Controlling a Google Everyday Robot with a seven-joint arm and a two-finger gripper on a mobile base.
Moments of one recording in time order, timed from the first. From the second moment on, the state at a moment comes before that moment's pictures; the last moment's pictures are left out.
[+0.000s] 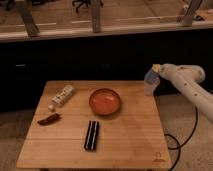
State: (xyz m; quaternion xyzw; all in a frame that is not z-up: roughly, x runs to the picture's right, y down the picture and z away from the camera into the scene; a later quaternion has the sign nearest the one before) arm 0.329 -0.108 0.840 0.14 0.05 -0.59 0.79
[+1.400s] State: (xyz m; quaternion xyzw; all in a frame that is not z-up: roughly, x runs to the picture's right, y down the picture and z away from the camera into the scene) arm 0.331 -0.109 0.842 0.14 0.02 -0.57 0.81
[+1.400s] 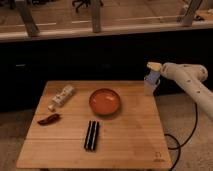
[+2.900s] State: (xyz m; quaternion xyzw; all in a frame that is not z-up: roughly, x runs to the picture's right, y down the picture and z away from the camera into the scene) arm 0.350 -0.112 0.862 0.11 -0.09 -0.45 0.88
